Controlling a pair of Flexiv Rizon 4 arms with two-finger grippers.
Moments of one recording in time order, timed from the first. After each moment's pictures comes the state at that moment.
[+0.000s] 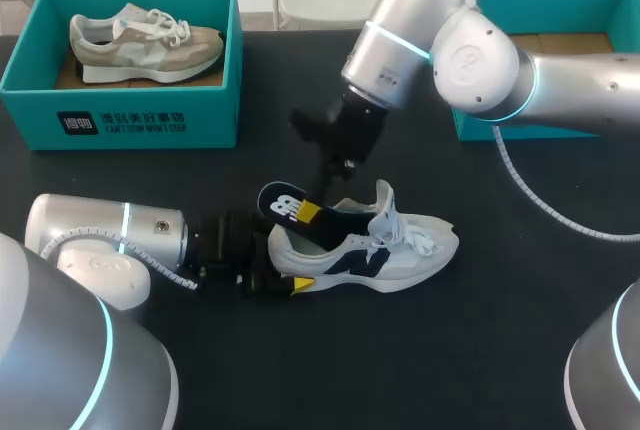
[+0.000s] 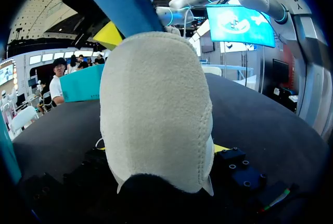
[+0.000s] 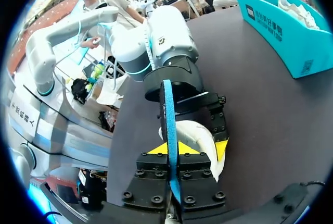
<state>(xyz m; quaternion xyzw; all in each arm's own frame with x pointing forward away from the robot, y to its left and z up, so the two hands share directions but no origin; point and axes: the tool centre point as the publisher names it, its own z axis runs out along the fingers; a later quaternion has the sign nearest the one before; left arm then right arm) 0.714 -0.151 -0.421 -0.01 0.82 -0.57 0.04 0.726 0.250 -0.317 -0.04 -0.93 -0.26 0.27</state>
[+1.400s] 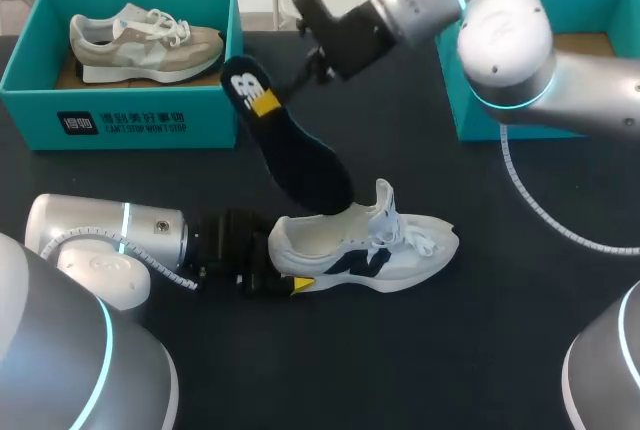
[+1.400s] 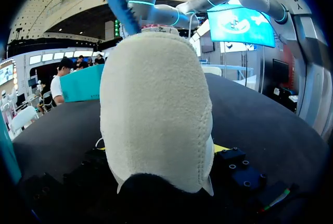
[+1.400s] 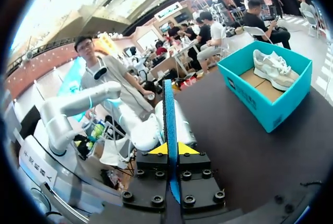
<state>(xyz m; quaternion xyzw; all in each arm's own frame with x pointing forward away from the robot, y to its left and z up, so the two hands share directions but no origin) 0.714 -0.152 -0.421 -0.01 0.82 -0.57 0.04 0.783 0.300 -0.157 -0.17 -0.83 -0.46 0.25</state>
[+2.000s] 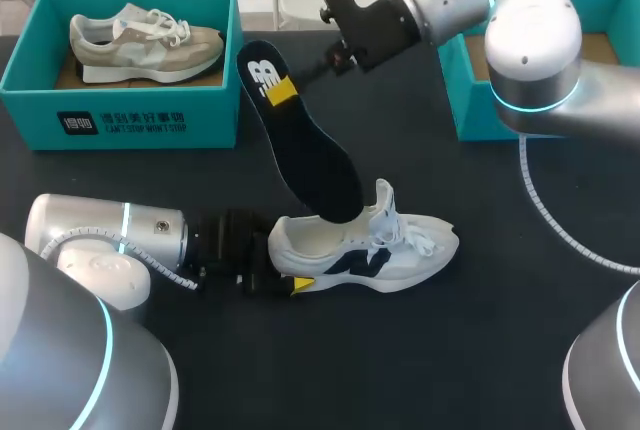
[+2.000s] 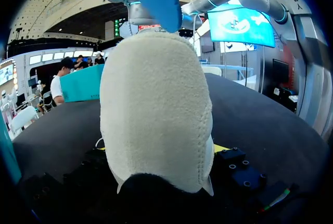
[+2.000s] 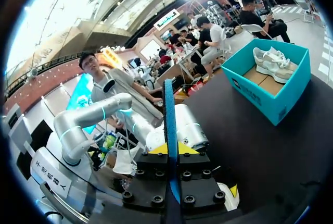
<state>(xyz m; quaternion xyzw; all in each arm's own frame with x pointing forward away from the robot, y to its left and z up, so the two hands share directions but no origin) 0.714 -0.152 -0.421 -0.01 0.82 -0.57 0.04 0.774 0.282 -0.136 -0.20 -0.80 -0.48 0.29</state>
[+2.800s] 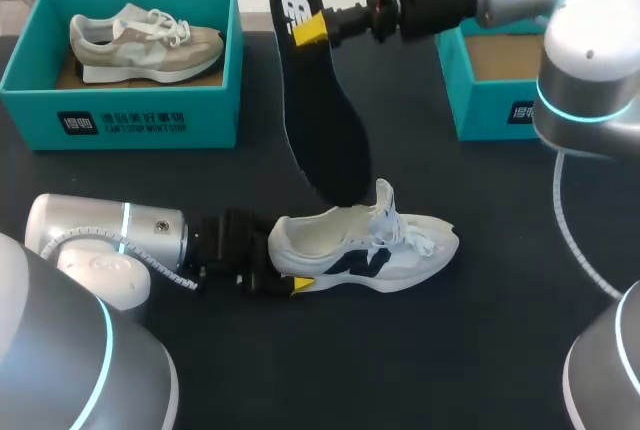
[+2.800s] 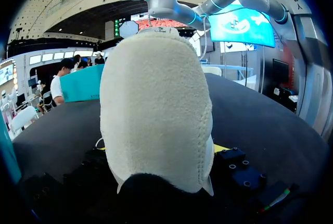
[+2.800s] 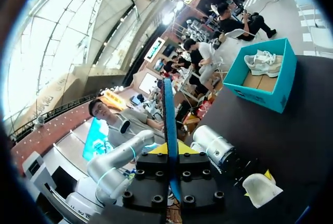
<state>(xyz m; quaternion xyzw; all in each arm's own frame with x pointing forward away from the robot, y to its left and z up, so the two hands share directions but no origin) 0.714 -0.152 -0.421 -0.01 0.82 -0.57 0.04 0.756 0.249 -0.038 -0.33 -0.70 -0.53 0.35</state>
